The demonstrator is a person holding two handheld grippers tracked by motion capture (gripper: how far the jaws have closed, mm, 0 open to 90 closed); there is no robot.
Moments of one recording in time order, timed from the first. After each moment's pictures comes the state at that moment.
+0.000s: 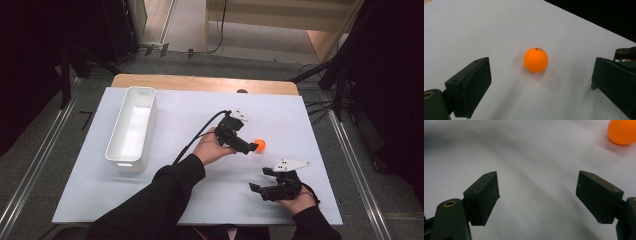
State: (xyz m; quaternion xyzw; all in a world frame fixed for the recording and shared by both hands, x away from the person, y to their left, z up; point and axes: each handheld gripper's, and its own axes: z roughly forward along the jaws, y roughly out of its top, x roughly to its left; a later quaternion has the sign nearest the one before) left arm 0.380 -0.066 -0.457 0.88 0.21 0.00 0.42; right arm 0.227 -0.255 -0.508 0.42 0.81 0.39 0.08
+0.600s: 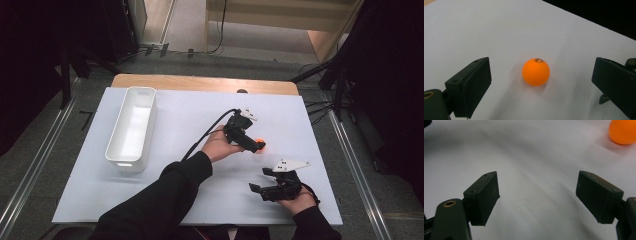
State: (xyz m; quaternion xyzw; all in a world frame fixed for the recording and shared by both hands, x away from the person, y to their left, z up) left arm 0.389 -0.090 -0.460 0.88 0.20 0.00 0.42; right arm 0.227 -0.255 -0.508 0.42 0.81 0.39 0.08
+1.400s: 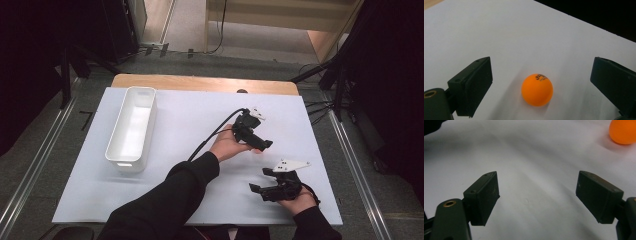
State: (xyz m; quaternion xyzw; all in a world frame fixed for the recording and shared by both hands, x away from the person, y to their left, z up) left arm 0.393 -0.114 -0.468 0.89 0.20 0.01 0.42; right arm 0.226 -0.256 -0.508 0.42 0.81 0.39 0.08
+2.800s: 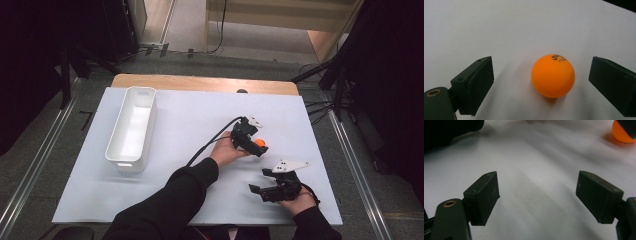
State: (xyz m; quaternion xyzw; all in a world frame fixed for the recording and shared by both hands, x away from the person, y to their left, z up) left arm 0.394 -0.115 -0.510 0.90 0.20 0.04 0.39; right arm 0.226 -0.255 -0.509 0.42 0.82 0.39 0.08
